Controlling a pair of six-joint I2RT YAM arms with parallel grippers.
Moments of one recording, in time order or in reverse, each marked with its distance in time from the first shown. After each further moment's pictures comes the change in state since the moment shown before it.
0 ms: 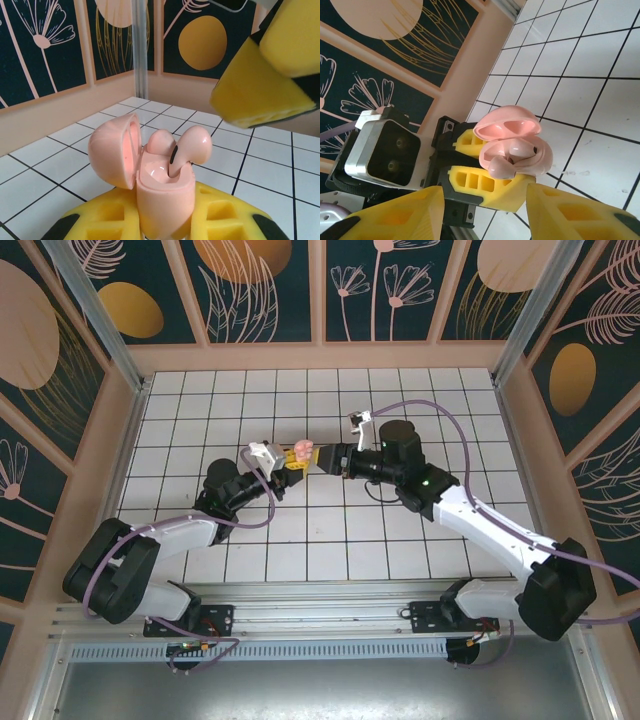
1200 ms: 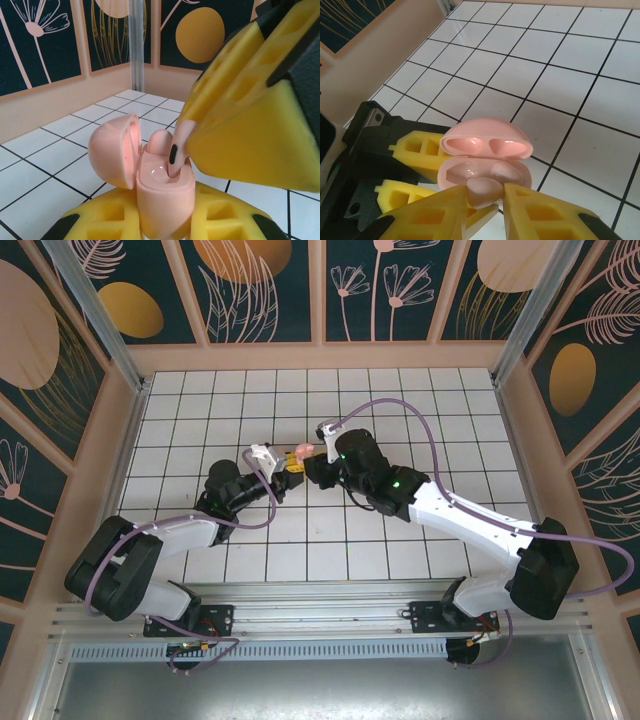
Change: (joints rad) left arm 0.000 0.017 -0.013 0.000 0.010 -0.004; right arm 0.219 0.113 0.143 -0.209 0.507 -0.379
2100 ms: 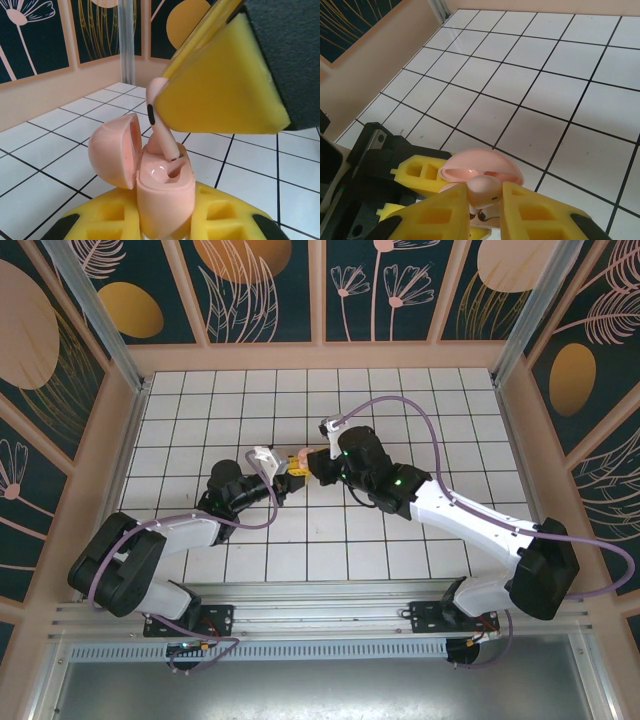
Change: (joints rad) left arm 0.000 0.025 0.000 -0.004 0.041 0.006; right arm -0.021 0.000 0.002 0.013 0.003 0.002
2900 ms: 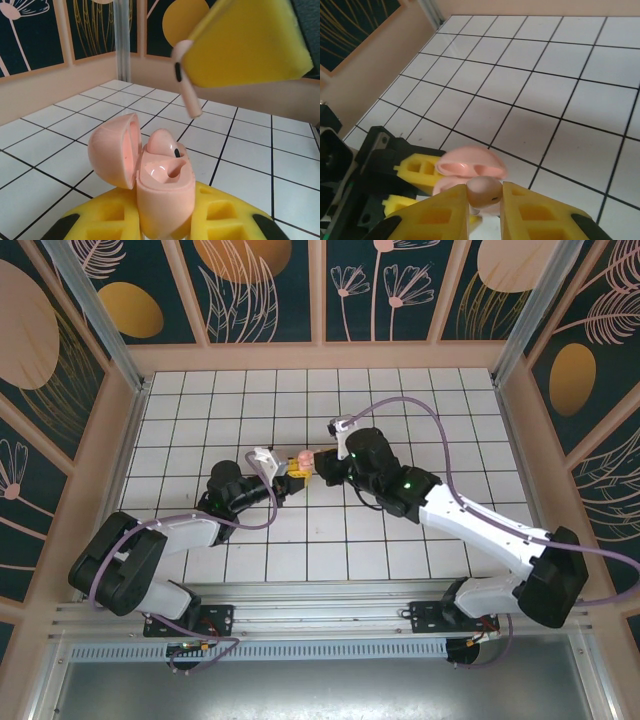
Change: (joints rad) left arm 0.005 0.006 -0.008 0.004 0.028 -0.002; right arm -0.005 -0.052 -0.013 -0.029 0.023 0.026
